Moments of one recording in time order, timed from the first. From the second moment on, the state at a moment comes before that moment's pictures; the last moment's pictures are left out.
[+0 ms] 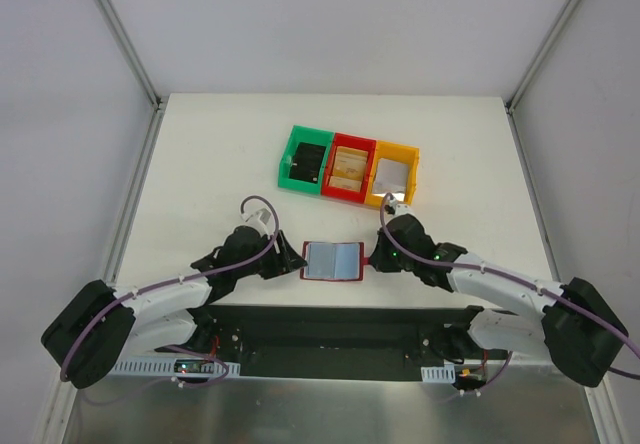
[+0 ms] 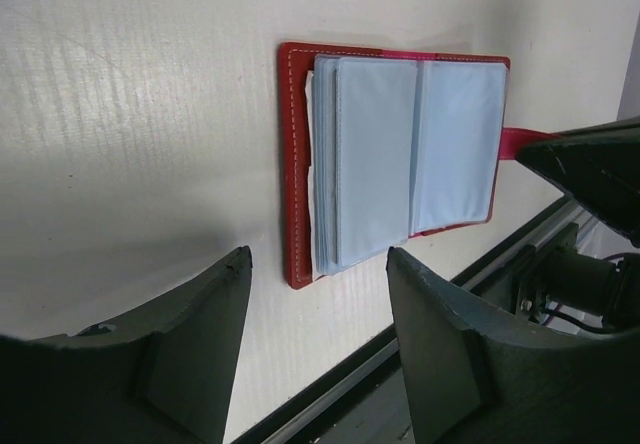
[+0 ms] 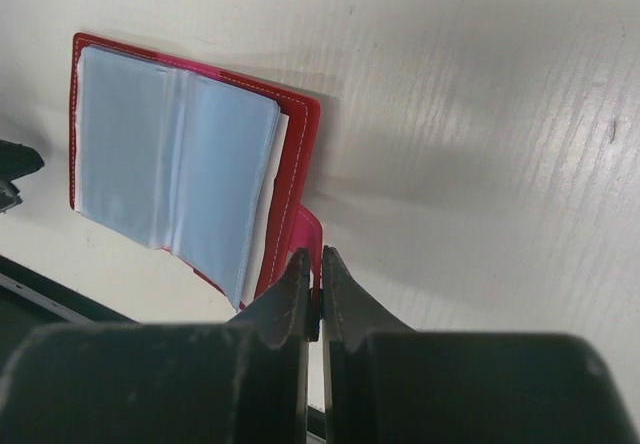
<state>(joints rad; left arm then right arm) -0.70 1.05 0.21 0.19 0.19 -0.97 0.80 1.13 0.48 -0.20 0.07 0.69</state>
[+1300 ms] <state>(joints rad) -0.77 1.25 0.38 0.18 0.18 -0.91 0.86 1.09 0.49 -0.25 0.05 0.68</state>
